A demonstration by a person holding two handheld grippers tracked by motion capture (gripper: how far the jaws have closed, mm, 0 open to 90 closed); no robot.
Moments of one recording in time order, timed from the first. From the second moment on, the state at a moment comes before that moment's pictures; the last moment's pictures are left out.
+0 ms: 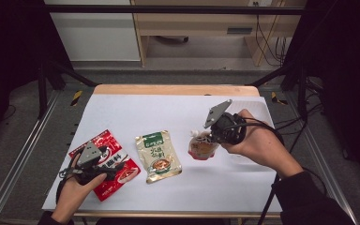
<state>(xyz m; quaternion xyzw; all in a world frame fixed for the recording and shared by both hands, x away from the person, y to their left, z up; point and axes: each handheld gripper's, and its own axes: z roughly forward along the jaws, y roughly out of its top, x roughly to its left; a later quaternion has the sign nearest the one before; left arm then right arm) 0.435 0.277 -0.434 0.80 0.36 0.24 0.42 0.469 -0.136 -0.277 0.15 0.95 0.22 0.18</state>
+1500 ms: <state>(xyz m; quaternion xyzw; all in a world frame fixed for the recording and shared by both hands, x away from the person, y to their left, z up) 0.426 0.293 -0.438 0.77 0.38 0.30 0.41 0.489 -0.244 -0.237 0.20 0.93 0.22 0.22</state>
